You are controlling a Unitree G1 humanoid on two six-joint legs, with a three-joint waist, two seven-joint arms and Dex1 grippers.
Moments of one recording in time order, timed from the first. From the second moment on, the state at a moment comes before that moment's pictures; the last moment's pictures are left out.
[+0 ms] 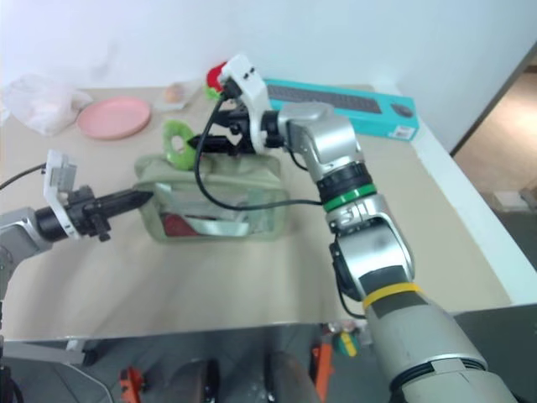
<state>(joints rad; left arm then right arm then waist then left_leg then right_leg) -0.36 0.77 0.31 -0.09 -0.80 0.77 -0.94 -1.35 -0.22 0.19 0.65 0.29 0.59 0.98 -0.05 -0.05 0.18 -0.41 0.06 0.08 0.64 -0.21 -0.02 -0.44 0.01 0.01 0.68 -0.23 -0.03</state>
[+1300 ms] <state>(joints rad) -0.34 0.76 0.32 -0.12 -0.83 0.78 -0.90 -1.34 -0.16 0.18 0.66 0.25 0.60 1.03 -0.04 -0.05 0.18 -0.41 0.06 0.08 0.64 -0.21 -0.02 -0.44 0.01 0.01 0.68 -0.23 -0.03</state>
